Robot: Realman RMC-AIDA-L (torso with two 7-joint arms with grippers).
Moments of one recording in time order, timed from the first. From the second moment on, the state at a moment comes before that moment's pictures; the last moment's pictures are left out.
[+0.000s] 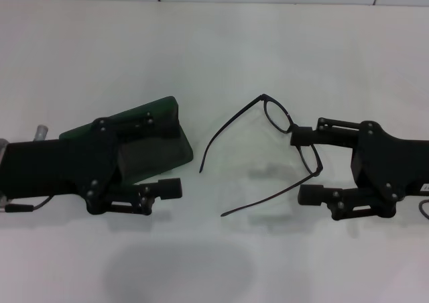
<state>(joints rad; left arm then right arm) -0.38 -1.94 1.01 0.53 1.52 1.95 -1.16 0.53 1.91 -1.60 -0.49 -1.03 -1.73 1.14</state>
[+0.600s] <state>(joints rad) -0.39 -1.94 1.01 0.53 1.52 1.94 -1.17 0.49 1.93 -1.51 -0.55 -1.12 -1.73 1.15</state>
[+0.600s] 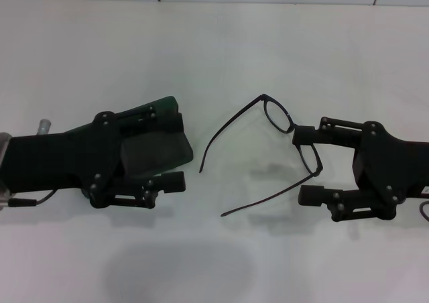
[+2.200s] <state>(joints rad) -0.52 -2.09 1.27 1.41 2.69 1.52 -2.29 0.35 1.98 -1.16 -0.47 -1.12 -1.67 1.05</state>
